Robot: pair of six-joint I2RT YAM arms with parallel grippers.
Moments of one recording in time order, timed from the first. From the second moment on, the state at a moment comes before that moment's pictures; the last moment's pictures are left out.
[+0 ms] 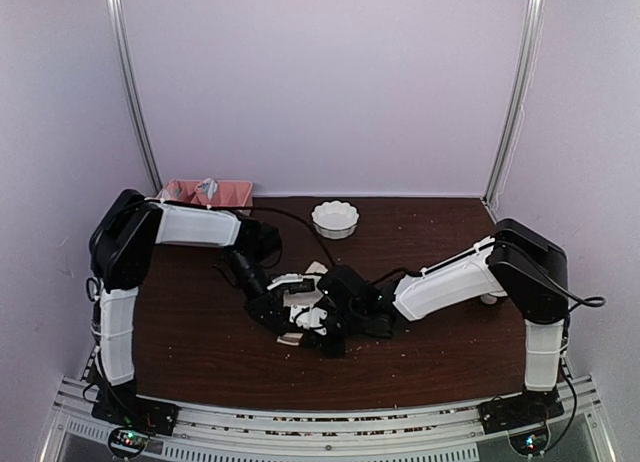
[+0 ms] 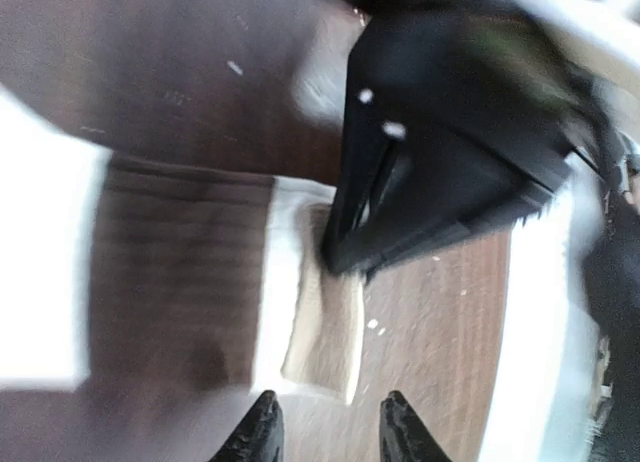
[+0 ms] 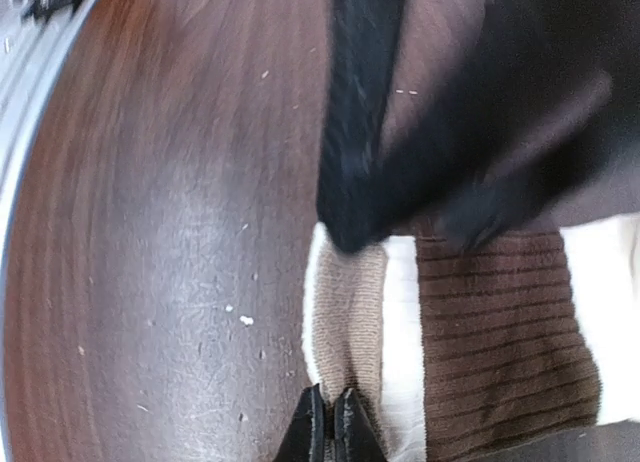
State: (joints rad) left arm -0.65 2.11 1.47 -1.06 0.73 0.77; right arm 1.04 2.01 1.14 0.03 -0.29 -0.36
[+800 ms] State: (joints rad) left arm -0.81 1.77 1.15 -0.64 0.42 0.85; right arm 0.84 2.18 1.26 0.01 -0.85 0.45
